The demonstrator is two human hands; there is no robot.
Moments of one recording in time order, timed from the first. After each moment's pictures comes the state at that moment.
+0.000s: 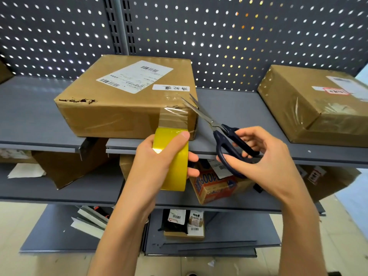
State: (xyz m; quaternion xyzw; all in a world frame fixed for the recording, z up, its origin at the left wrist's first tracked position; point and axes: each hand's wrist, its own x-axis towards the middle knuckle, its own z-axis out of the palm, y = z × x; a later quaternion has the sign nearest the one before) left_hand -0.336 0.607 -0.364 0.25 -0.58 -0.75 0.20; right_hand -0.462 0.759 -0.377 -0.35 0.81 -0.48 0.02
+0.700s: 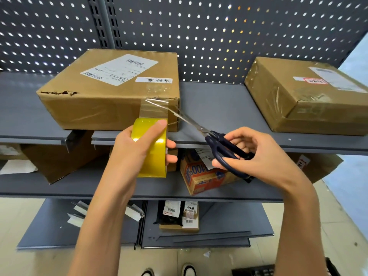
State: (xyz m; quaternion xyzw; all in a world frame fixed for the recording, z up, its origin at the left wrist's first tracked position) left_hand -0.335 0.615 -0.362 0.27 -0.59 -0.72 0.23; right_hand -0.466 0.791 -0.367 -0.34 0.81 -0.45 0.17
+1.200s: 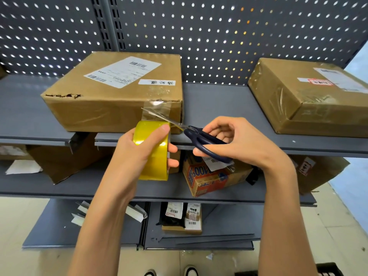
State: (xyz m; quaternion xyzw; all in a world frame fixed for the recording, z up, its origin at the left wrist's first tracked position) left_hand -0.333 0.614 -0.361 0.27 -0.61 -0.72 0.22; right_hand -0.477 0.750 -0.356 -0.40 0.78 -0.43 0.22
